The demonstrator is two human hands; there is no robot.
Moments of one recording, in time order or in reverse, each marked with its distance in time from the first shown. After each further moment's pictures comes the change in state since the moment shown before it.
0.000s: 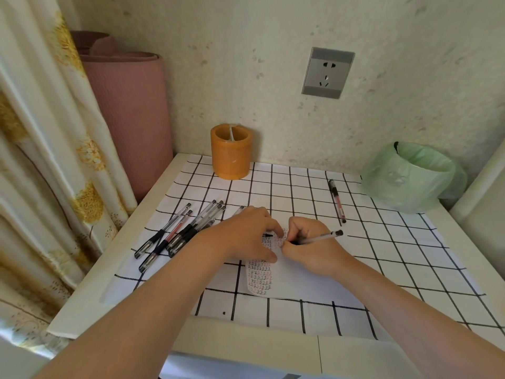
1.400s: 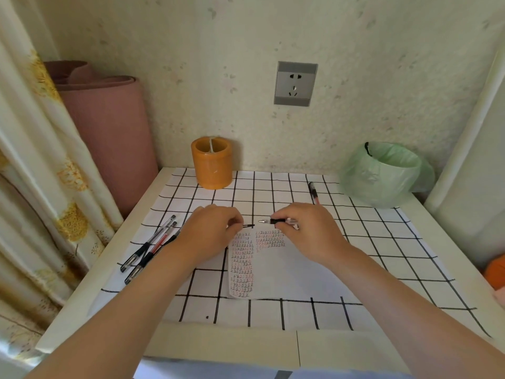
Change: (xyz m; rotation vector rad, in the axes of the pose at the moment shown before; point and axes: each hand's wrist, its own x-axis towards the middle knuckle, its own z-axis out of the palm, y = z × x) left_hand -0.017 -0.006 -0.013 0.096 0.376 -0.142; right_hand -0.001 -0.017 -0.036 -0.539 0.240 -0.220
